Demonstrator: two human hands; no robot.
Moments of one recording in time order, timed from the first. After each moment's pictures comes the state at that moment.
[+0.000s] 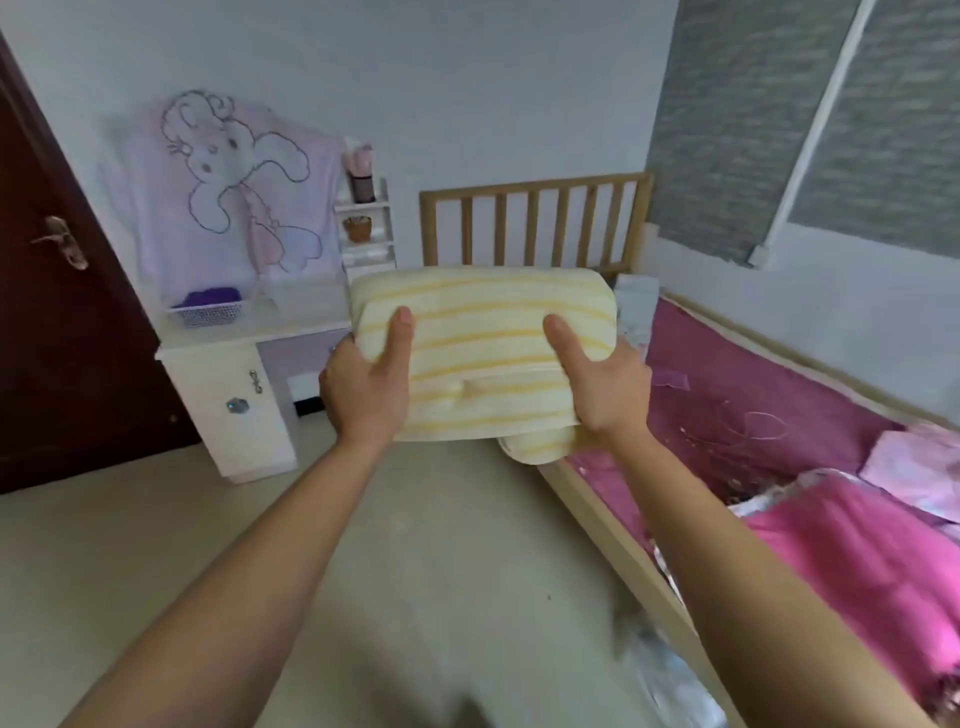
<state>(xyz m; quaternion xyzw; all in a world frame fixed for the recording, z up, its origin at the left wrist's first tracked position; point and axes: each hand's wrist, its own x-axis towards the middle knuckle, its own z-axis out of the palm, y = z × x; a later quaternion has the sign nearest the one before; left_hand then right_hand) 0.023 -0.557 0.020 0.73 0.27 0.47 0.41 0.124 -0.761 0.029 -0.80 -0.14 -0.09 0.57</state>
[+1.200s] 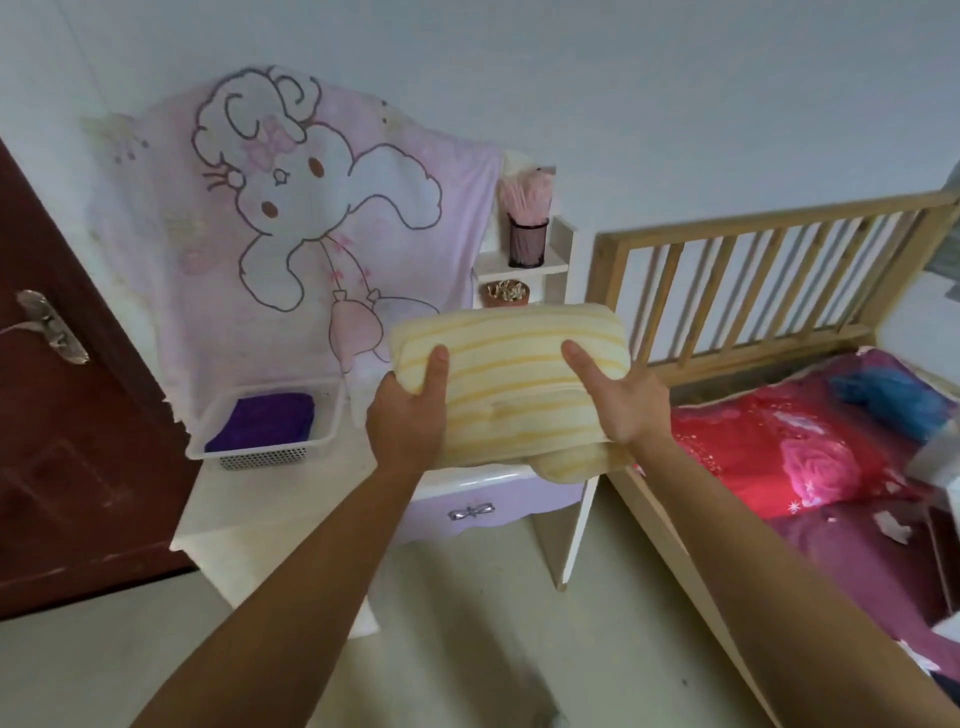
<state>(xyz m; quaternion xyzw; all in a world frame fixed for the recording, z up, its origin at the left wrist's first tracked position) 0.534 0.207 -0.012 0.72 0.39 0.37 0.44 0.664 0.020 0.012 -0.85 -0.17 0.04 0.50</state>
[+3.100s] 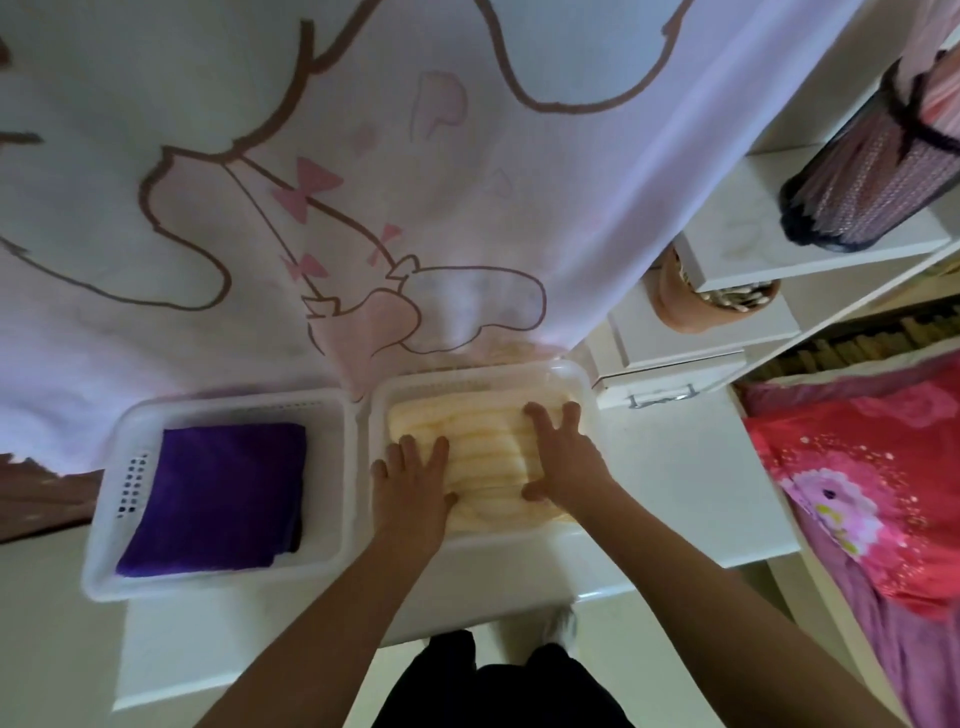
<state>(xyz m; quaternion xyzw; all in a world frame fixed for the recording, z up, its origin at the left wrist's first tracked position) 0.736 0.580 -0.291 0.93 0.33 -0.18 0.03 0.895 0.452 -0.259 -0.90 -0.34 0.28 0.03</state>
